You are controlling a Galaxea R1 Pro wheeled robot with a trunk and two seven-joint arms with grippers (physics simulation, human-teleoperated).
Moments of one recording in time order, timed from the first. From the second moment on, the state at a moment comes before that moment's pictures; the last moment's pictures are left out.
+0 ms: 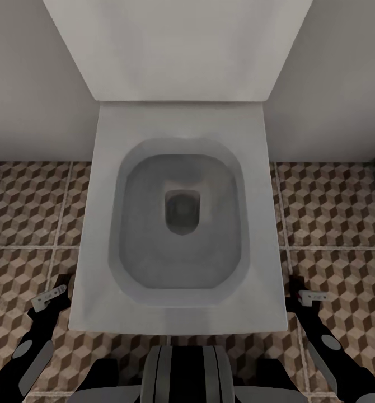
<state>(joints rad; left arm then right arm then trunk) -0.40 0.31 -0.01 -0.81 0.55 -0.35 0.10 -0.46 -0.27 0.06 -0.70 -0.21 -0.31 0.00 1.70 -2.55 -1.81</state>
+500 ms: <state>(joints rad) -0.40 0.31 -0.01 -0.81 0.55 -0.35 0.10 -0.46 -0.27 0.06 -0.69 -0.22 -0.42 0.00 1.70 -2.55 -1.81</state>
